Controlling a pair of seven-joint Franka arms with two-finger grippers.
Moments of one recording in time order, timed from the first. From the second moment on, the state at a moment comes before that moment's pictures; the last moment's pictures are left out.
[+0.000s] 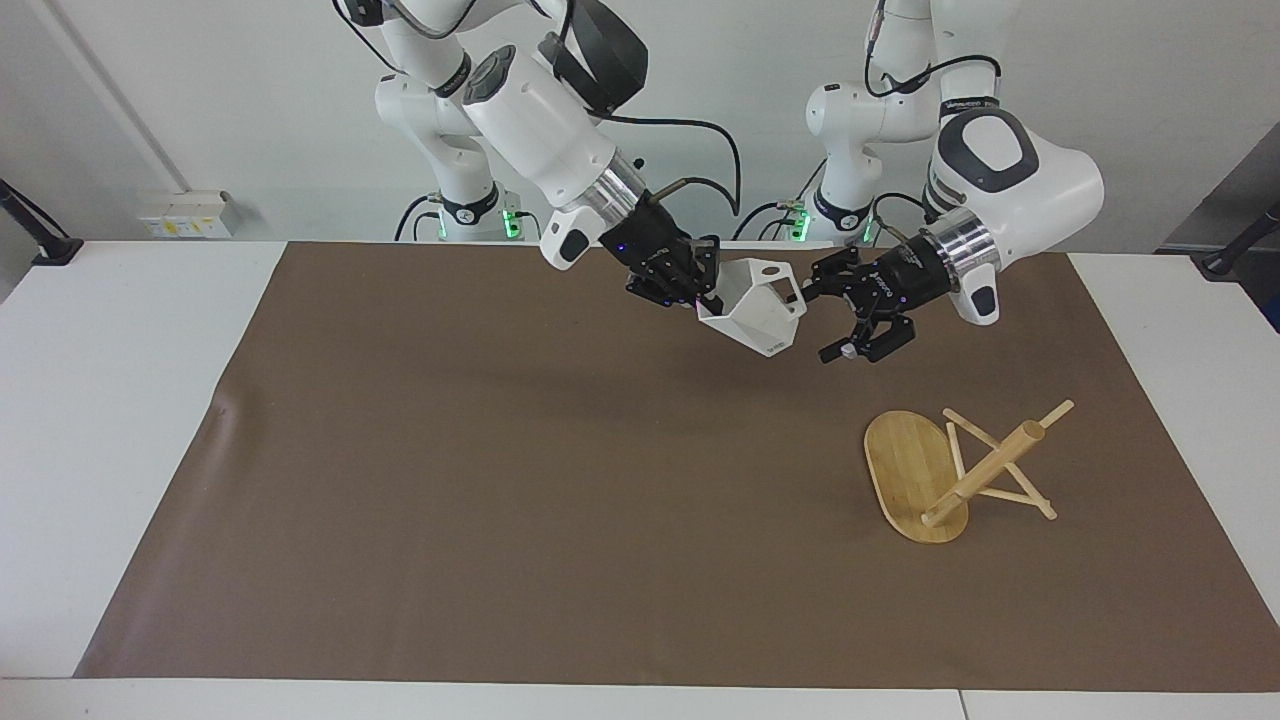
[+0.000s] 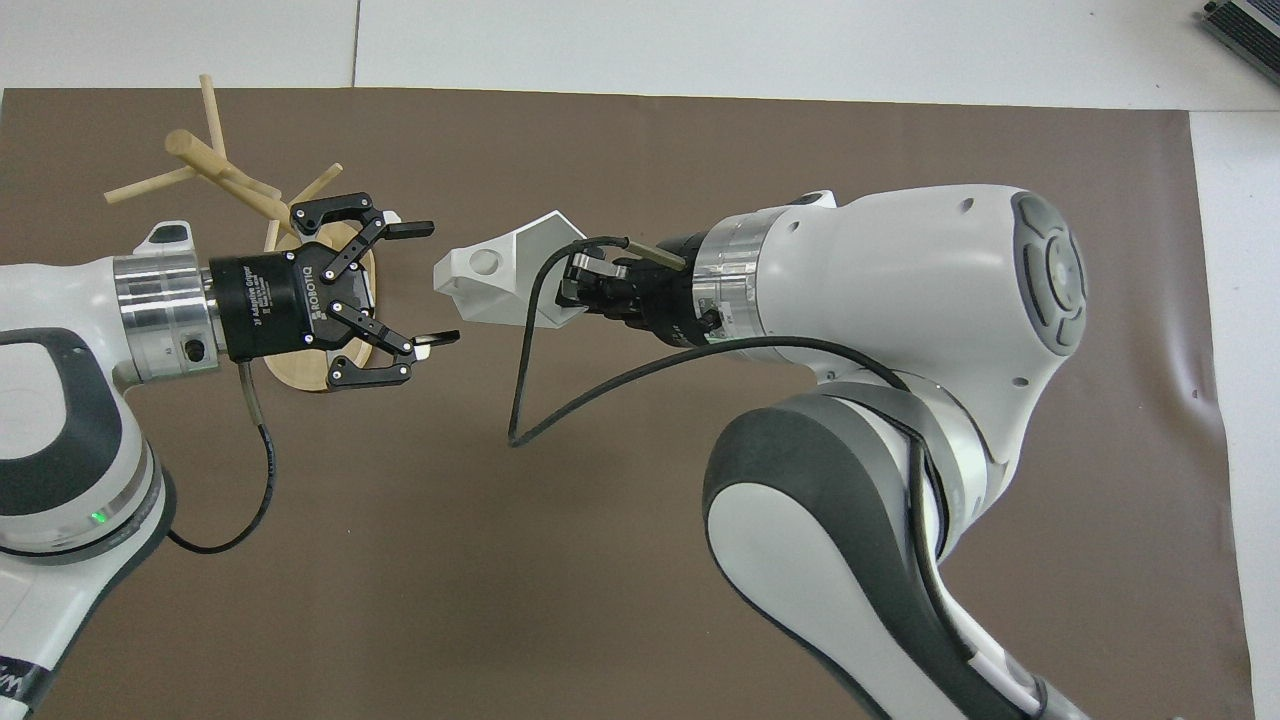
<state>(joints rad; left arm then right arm) -0.11 -0.05 -0.11 -2.05 -1.28 2.14 -1.21 -0.06 0.20 0.64 -1.66 0.50 2.30 0.55</state>
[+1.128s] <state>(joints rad) -0.14 -0.04 -0.11 -2.05 -1.28 2.16 -1.20 -0.06 0.21 0.65 -1.66 0.50 2.32 0.55</state>
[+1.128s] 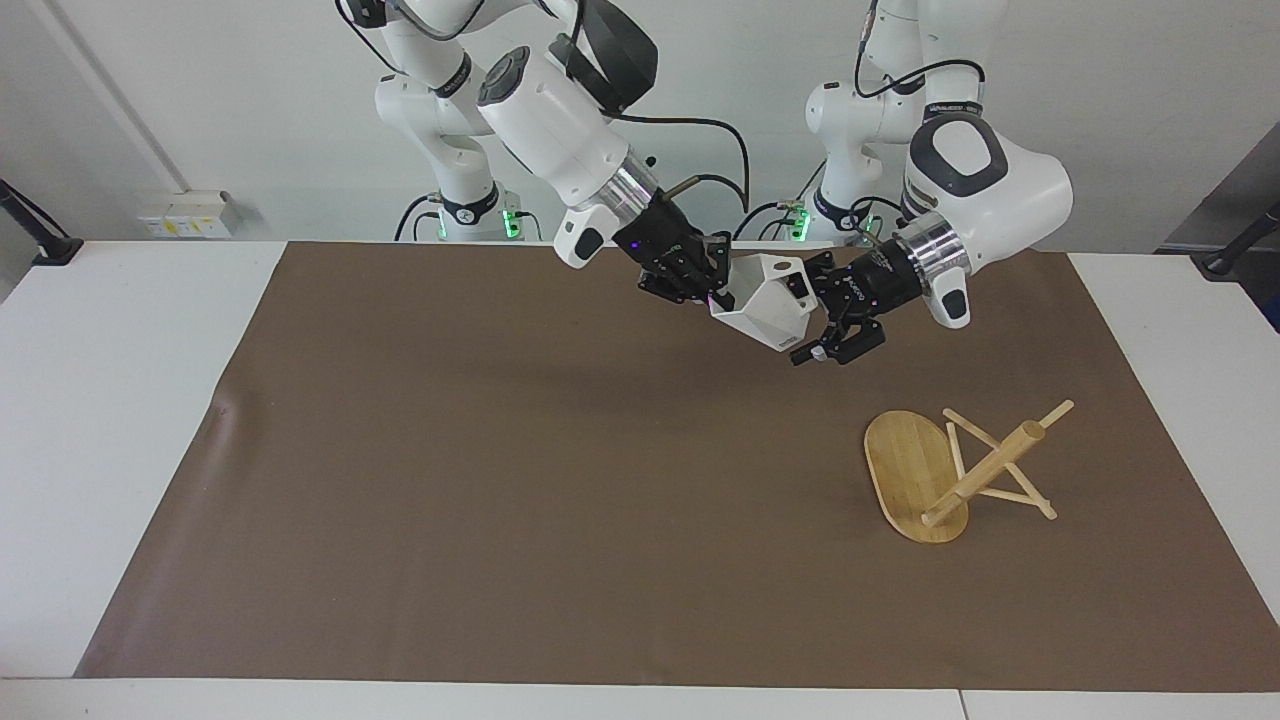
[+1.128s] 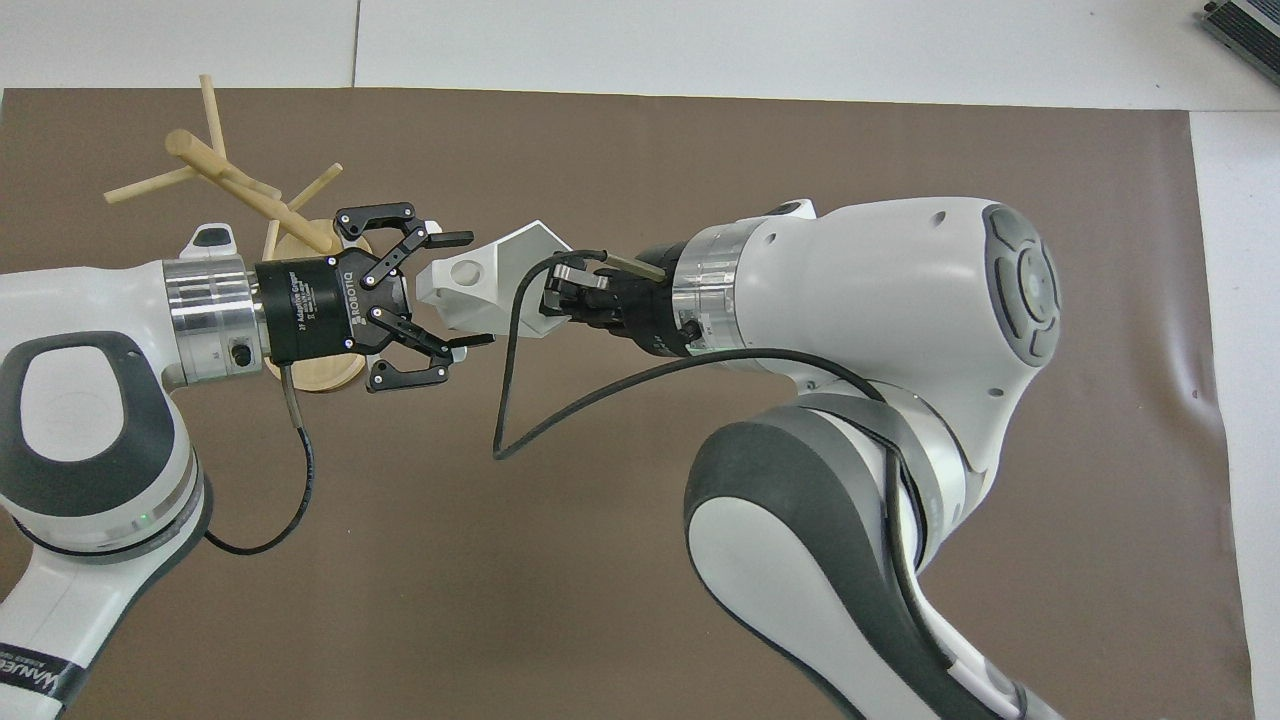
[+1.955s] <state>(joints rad) -0.15 -0.03 -0.11 -2.04 -1.28 2.16 -1.16 -0.06 0.21 0.66 -1.66 0.50 2.32 0.55</state>
